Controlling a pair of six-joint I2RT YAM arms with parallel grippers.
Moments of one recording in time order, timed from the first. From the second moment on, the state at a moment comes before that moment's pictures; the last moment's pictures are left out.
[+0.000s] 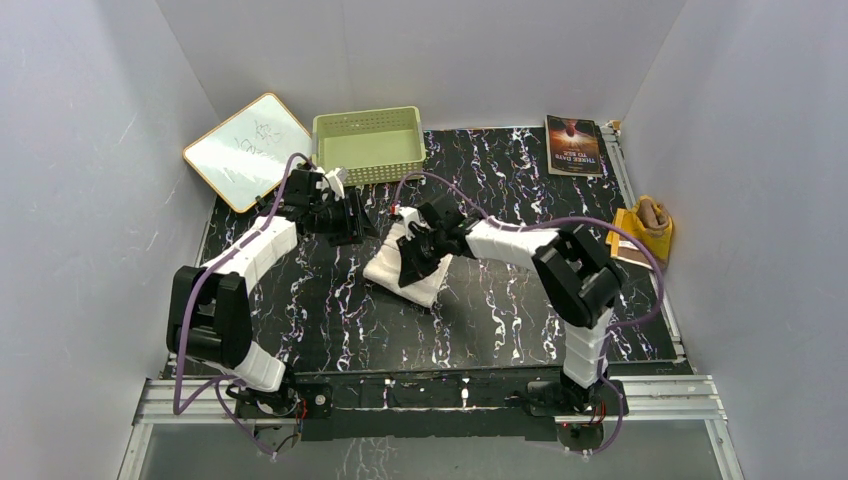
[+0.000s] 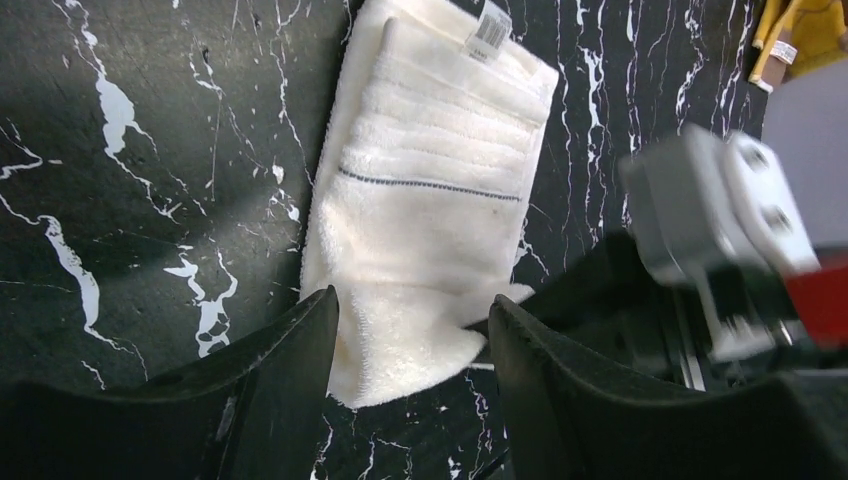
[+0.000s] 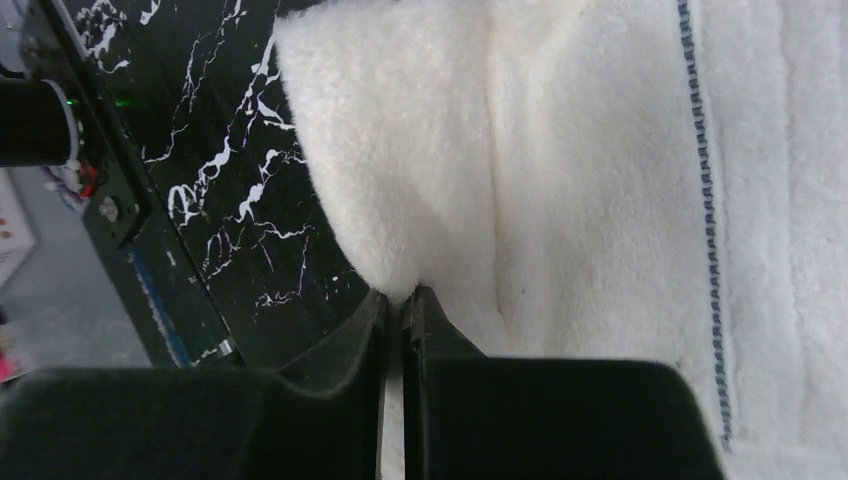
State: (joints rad) left arm -0.22 1.53 1.03 -0.38 0.49 -0.40; right arm 0.74 1.85 1.21 -0.25 -0.55 0.12
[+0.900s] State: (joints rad) left arm -0.26 1.54 0.91 -0.20 0.63 -0.54; right arm 0.52 2.21 1.32 -0.14 -1.07 0.48
